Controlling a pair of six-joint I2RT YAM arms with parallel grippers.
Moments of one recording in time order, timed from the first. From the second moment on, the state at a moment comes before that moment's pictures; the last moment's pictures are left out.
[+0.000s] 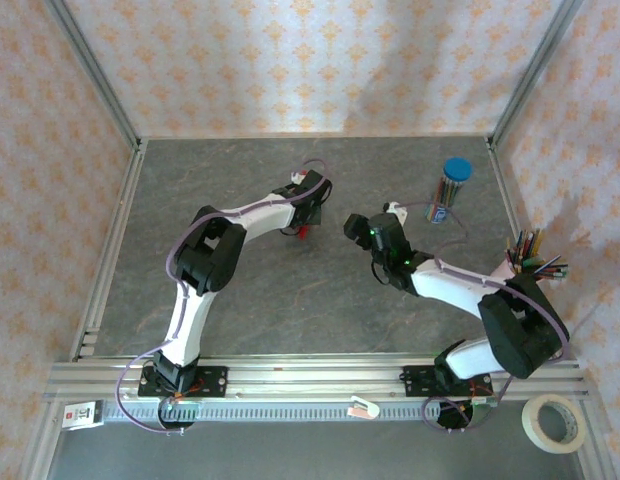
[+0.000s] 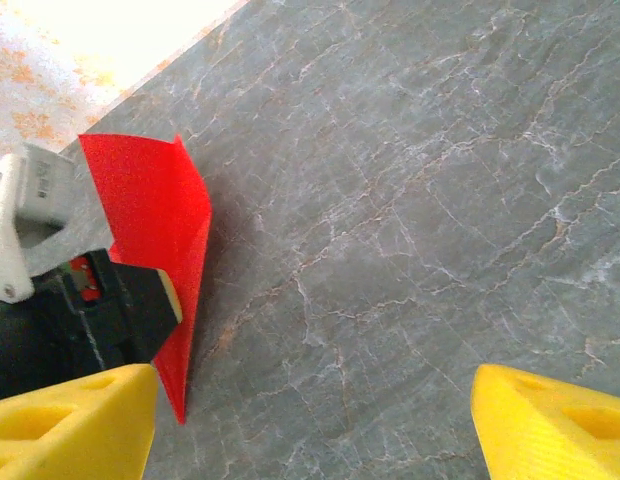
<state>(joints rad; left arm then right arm) -0.55 2.20 1.62 -0.48 -0.31 -0.52 0.57 1.41 0.65 0.19 0.25 0.83</state>
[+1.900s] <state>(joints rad) -0.53 1.68 1.37 -0.39 -0.31 -0.65 0.48 1.29 0.81 0.03 0.26 0.71</state>
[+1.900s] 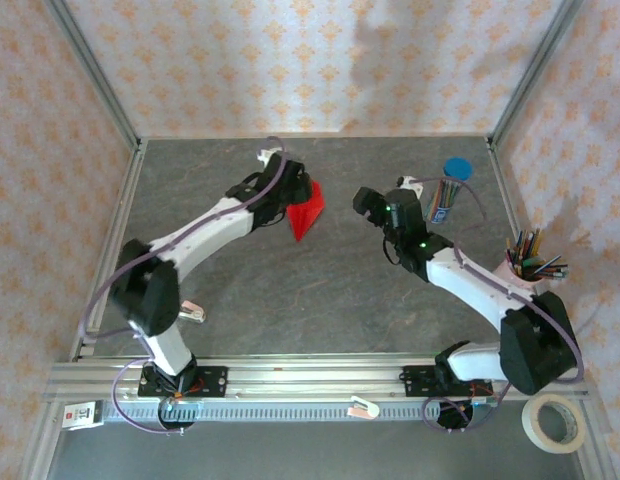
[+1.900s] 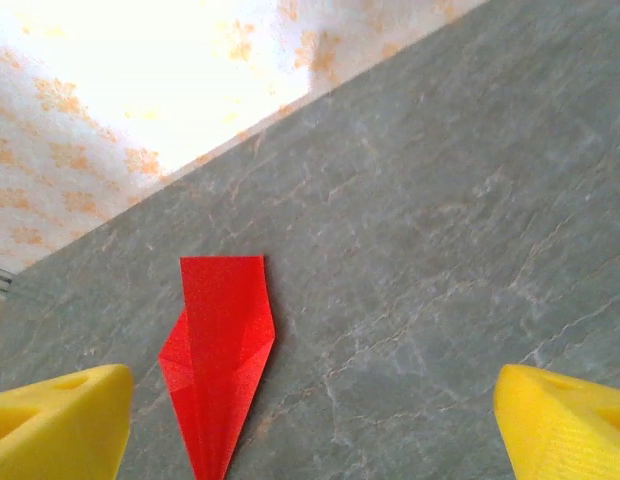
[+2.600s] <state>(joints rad) -0.20 1.00 0.43 0.15 -0.69 -0.43 0.37 1.01 0.34 0.37 0.79 0.34</state>
